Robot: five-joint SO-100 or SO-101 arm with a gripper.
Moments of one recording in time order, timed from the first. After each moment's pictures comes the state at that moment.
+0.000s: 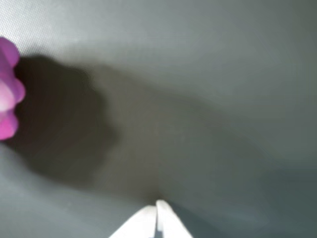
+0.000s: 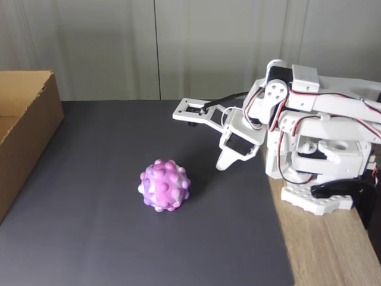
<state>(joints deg) 21.9 180.0 180.3 63.9 175.9</state>
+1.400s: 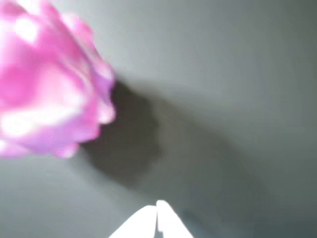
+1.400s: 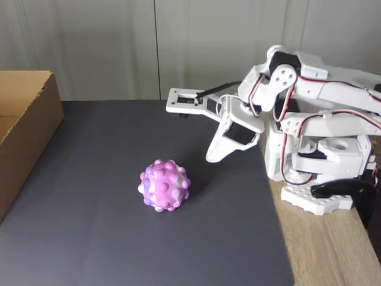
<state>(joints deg) 12.0 179.0 169.1 63.5 180.9</state>
